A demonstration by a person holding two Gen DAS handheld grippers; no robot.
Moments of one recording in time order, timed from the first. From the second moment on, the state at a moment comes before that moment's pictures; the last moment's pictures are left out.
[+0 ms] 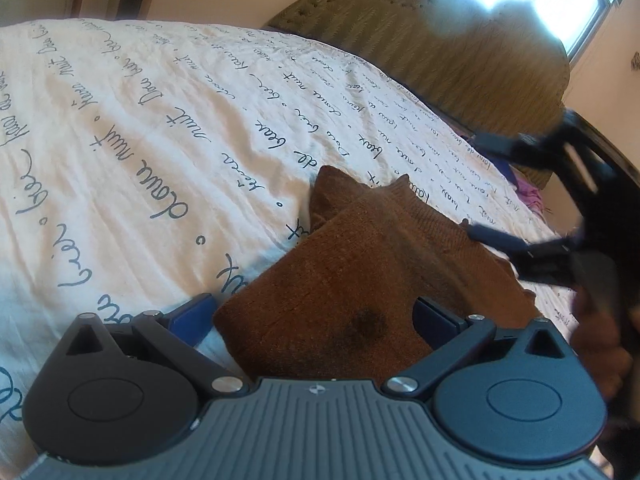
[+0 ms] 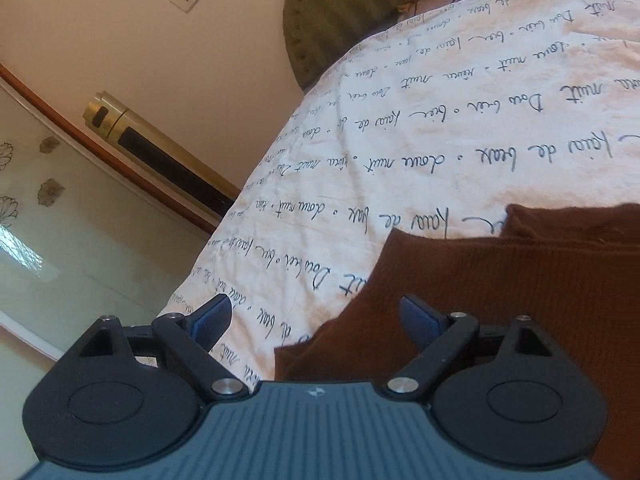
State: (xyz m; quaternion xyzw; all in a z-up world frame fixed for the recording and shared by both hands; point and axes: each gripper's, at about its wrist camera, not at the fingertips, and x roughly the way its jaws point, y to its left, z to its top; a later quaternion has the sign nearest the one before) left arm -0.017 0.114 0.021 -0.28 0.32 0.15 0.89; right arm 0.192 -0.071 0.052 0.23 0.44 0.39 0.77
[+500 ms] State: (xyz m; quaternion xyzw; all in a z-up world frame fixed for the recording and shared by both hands) left arm -0.001 0.107 0.023 -0.27 0.34 0.18 0.88; right arm 0.160 -0.124 0.038 0.25 0.48 0.40 0.74
